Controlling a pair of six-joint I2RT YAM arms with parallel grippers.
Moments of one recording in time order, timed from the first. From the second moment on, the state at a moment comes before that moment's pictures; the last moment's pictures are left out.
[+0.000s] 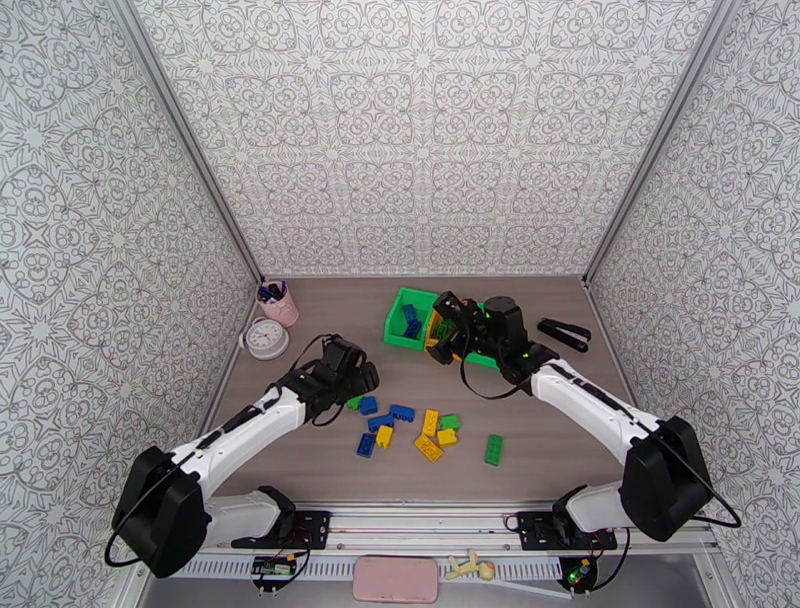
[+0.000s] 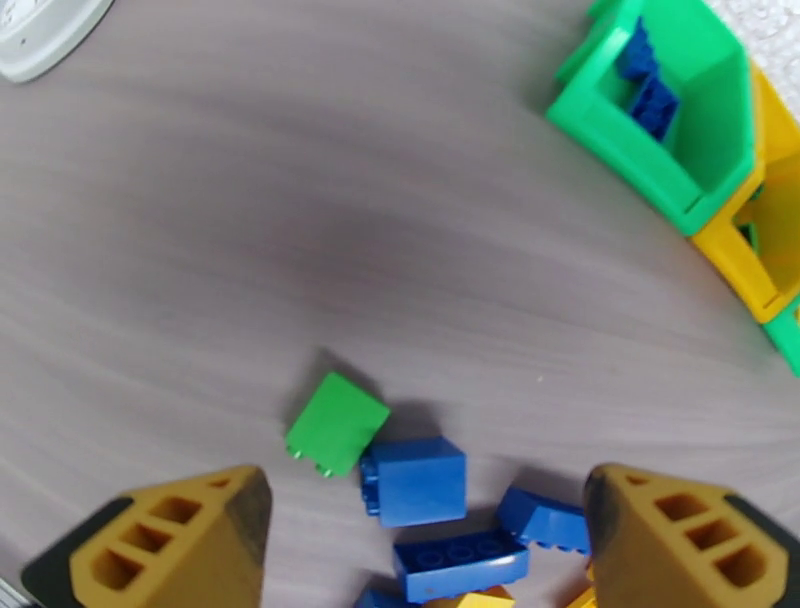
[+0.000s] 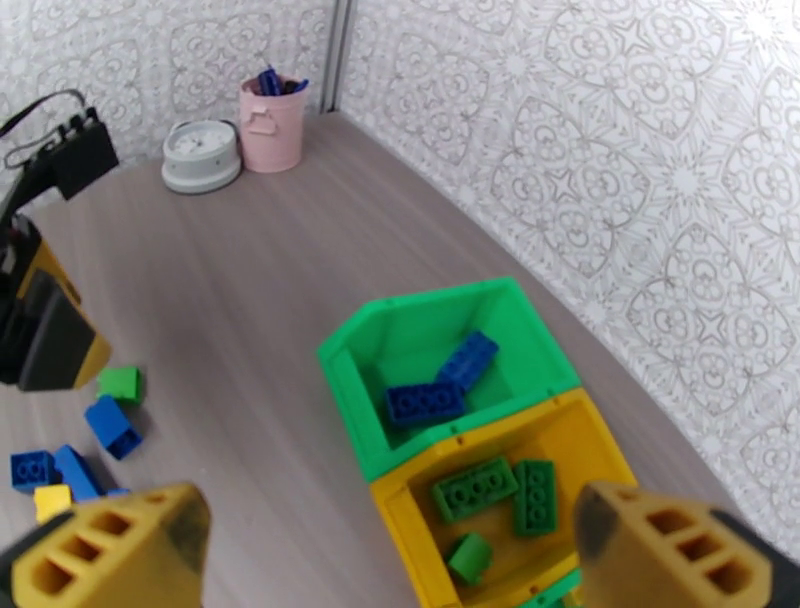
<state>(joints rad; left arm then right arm) -0.55 1.32 0.86 -0.58 -0.19 -0.83 0.50 1.42 1.03 -0.03 -0.29 -0.33</state>
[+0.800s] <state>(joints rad) -0.62 1.64 0.93 -0.64 -0.11 -0.89 0.50 1.41 1.00 -0.06 -0.21 -0.33</state>
